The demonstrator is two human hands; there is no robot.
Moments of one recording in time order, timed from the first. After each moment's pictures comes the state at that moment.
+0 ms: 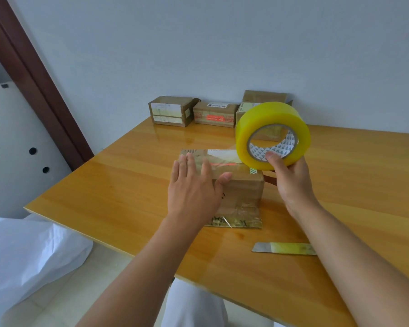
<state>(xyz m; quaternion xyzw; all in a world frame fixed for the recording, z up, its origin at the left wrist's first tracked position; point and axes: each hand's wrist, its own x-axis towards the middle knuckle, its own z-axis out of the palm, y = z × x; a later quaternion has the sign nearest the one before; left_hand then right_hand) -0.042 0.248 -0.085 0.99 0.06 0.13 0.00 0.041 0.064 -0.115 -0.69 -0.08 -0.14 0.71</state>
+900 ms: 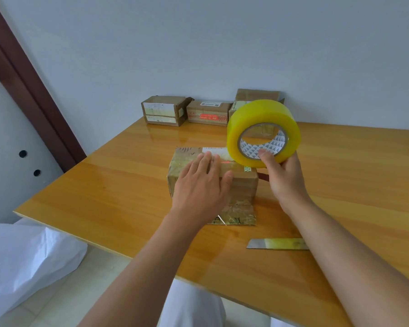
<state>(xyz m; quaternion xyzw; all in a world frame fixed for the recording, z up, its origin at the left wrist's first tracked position) -0.038 0.236 -0.088 0.99 -0.03 0.14 0.03 0.035 0.064 -0.113 -0.71 -0.09 -0.16 0.68</state>
